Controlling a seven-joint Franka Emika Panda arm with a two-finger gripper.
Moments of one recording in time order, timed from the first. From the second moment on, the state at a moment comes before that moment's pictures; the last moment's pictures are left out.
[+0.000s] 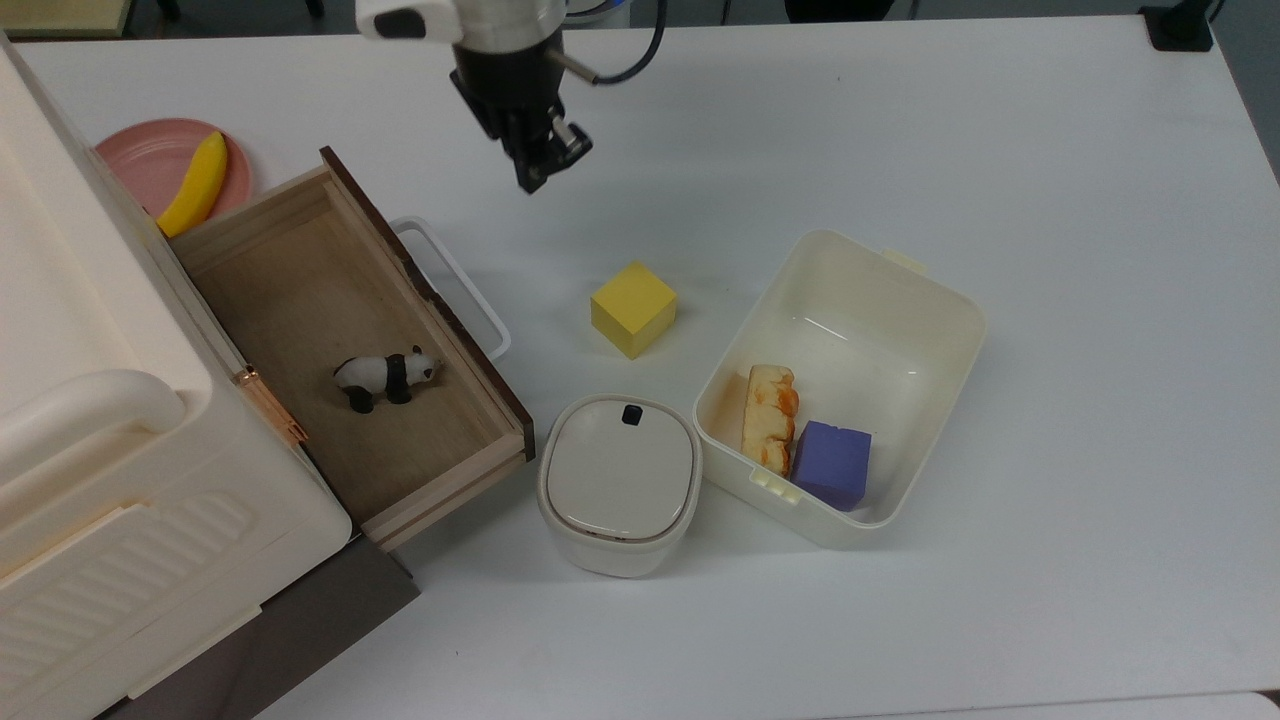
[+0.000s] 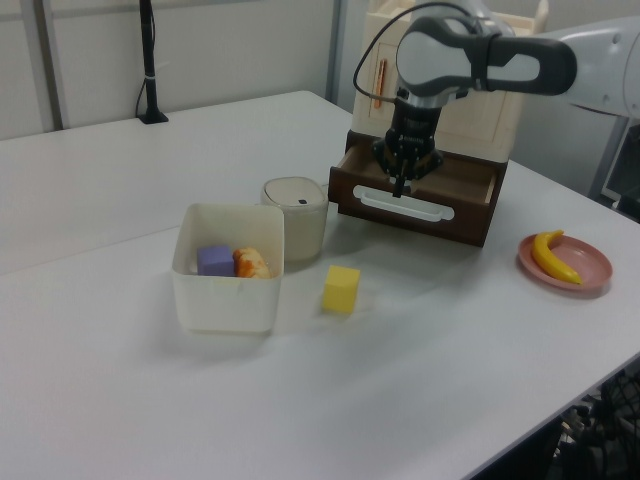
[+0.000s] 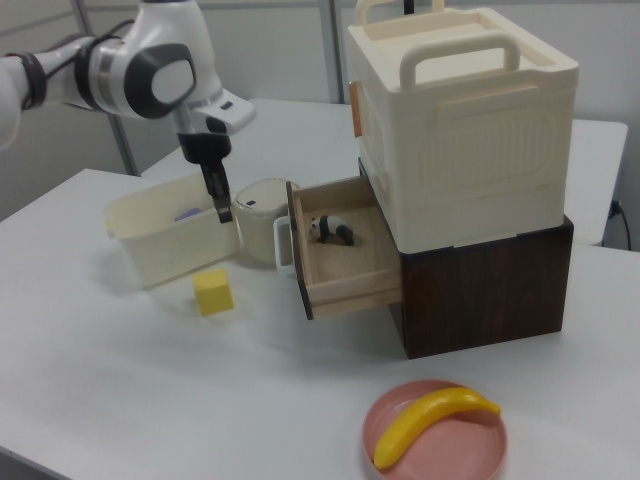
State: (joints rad) arm 0.09 0.14 -0.10 -1.67 0.03 1.87 0.74
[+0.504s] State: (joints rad) arm 0.09 0.24 -0.12 -1.68 0.01 1.98 0.75
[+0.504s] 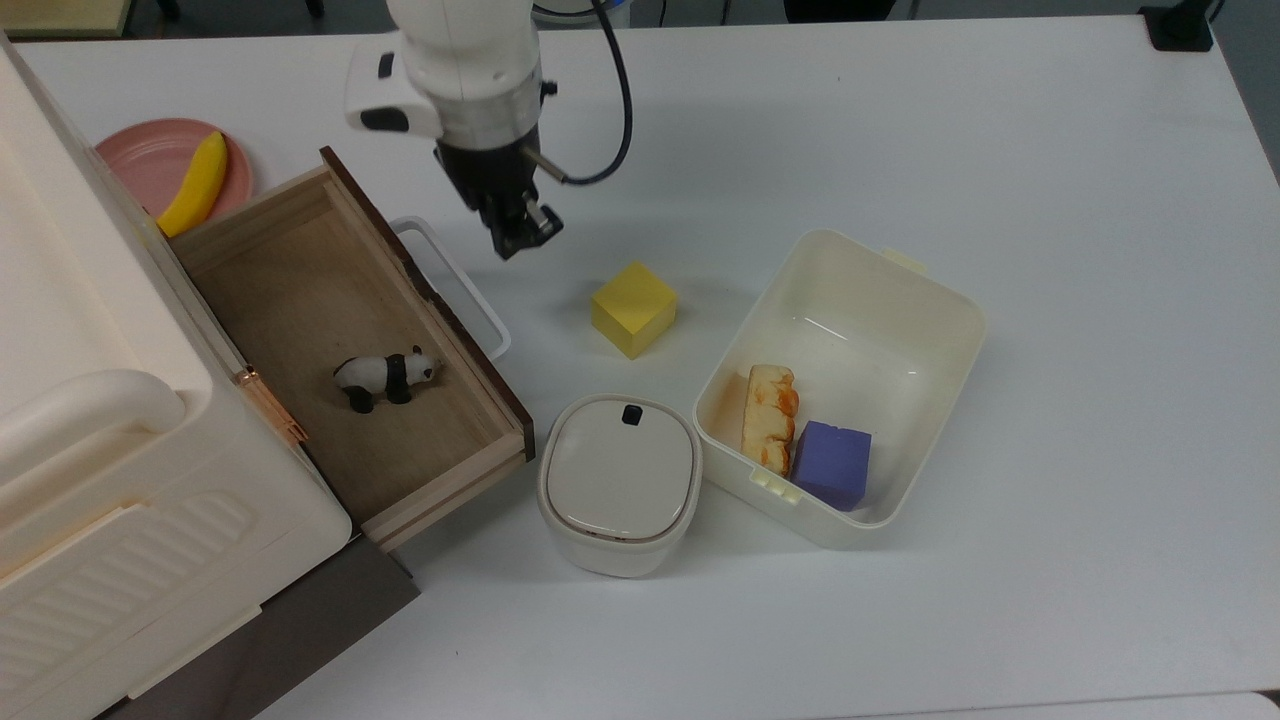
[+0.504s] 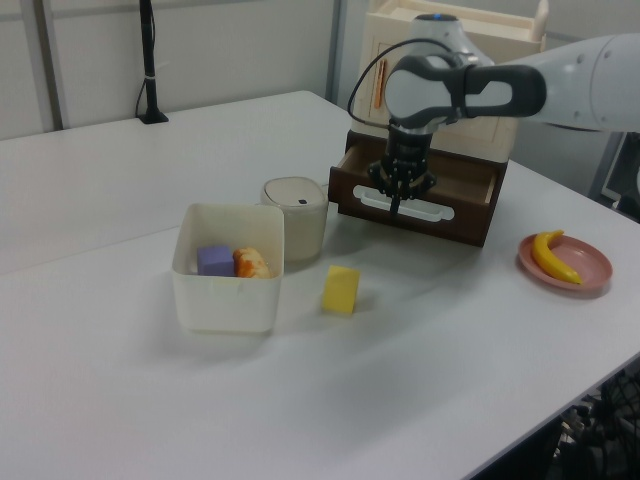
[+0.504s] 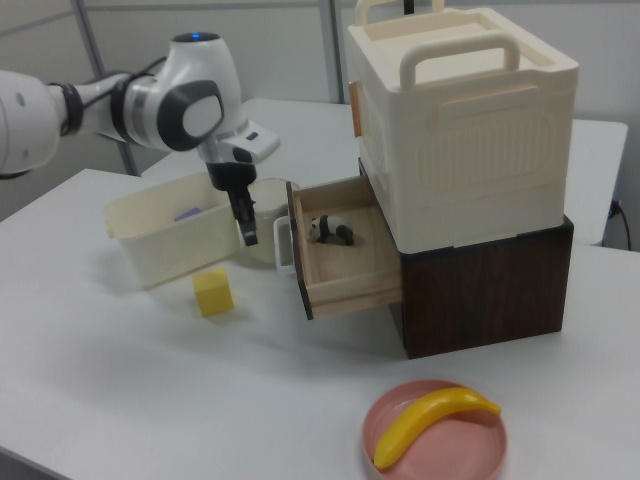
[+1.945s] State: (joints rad) arm 0.05 0.38 -0.27 -1.64 -0.06 2.37 0.78
